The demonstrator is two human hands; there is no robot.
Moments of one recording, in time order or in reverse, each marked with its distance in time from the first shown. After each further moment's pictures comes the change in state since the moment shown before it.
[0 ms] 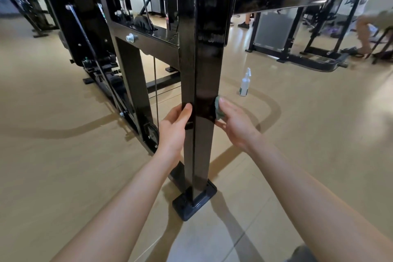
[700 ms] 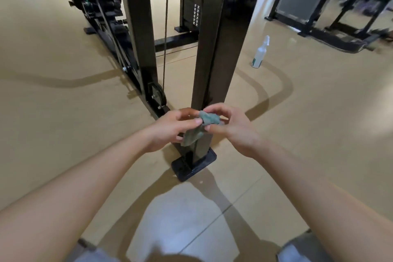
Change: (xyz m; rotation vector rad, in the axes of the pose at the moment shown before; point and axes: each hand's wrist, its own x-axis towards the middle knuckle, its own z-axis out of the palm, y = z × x) left_hand -0.005 -0.070 -0.071 0.318 -0.548 -0.347; right_hand -0.055 0.065 0.013 -0.333 -0.206 0.034
